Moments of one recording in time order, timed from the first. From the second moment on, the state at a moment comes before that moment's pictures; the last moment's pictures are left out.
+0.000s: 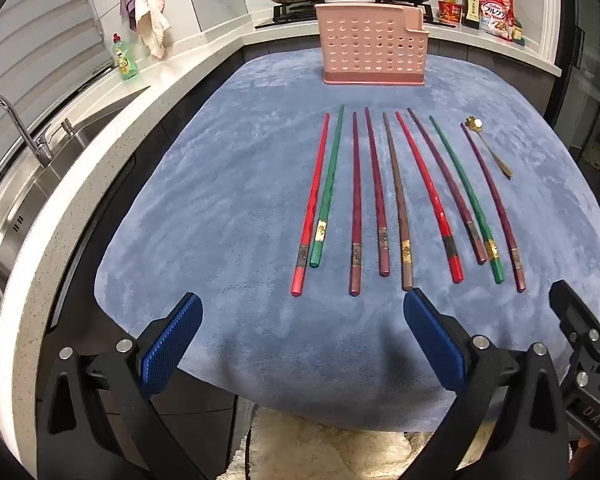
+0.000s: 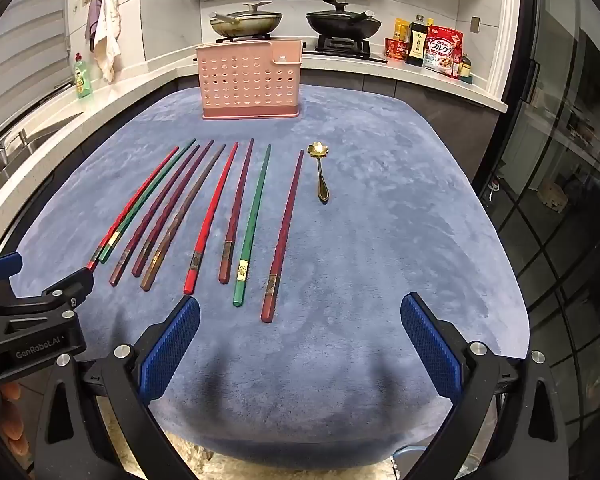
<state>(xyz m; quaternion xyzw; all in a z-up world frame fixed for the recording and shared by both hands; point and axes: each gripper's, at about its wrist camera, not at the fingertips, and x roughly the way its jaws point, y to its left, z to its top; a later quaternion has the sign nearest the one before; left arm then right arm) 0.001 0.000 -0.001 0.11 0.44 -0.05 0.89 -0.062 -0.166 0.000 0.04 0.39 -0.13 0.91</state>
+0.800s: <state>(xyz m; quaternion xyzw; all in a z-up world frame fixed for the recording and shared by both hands) -0.002 0.003 -0.005 0.10 0.43 -0.05 0.89 -0.063 -0.167 0.000 0.04 0.39 -0.13 0.91</state>
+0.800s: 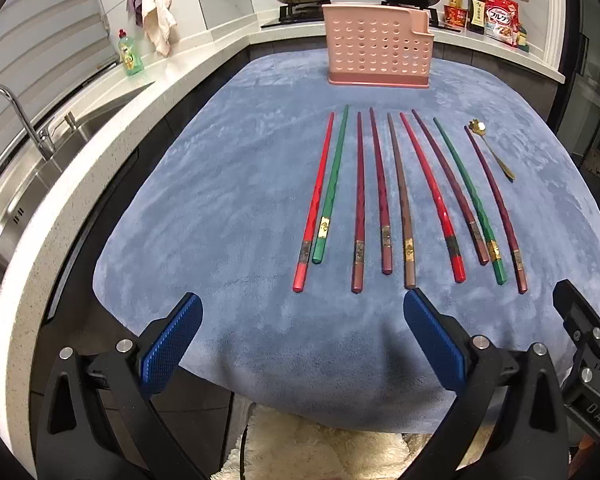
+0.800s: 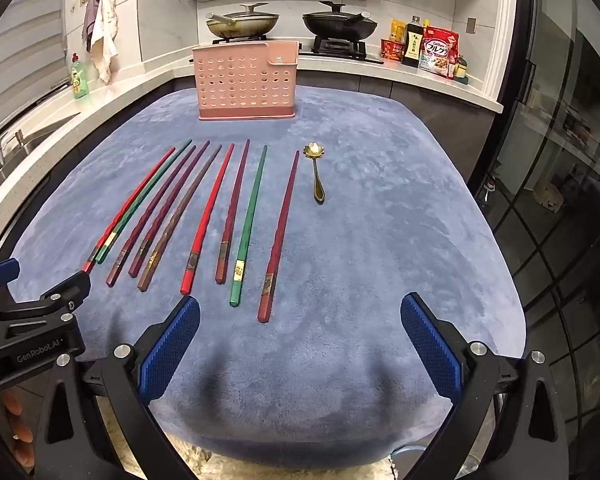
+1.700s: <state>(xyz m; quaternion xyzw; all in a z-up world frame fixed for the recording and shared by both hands) -0.002 0.005 -0.010 0.10 0.44 -0.05 0.89 -0.062 -0.165 -0.002 0.03 0.39 -0.14 0.91</state>
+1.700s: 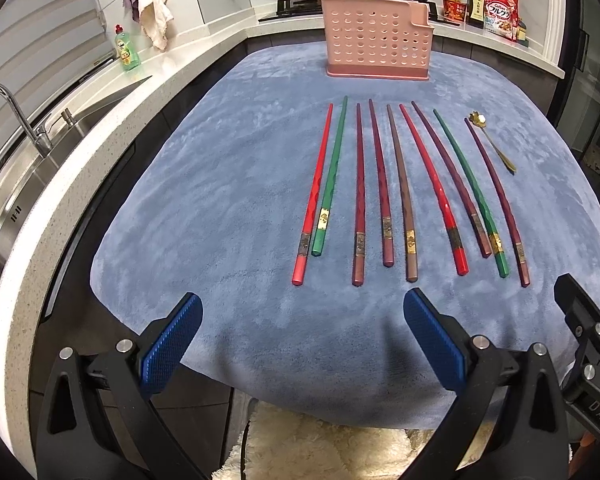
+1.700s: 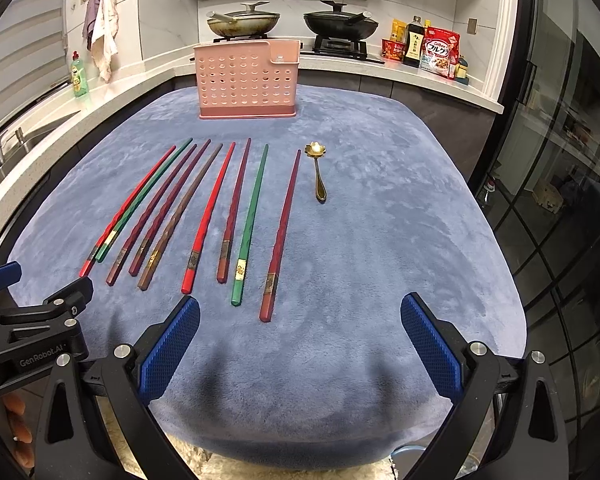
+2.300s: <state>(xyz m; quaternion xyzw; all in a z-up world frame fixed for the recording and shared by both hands) -0.002 0.005 -0.011 0.10 0.45 -0.05 0.89 -0.062 -0.164 -0.003 0.03 0.39 -0.14 0.91</state>
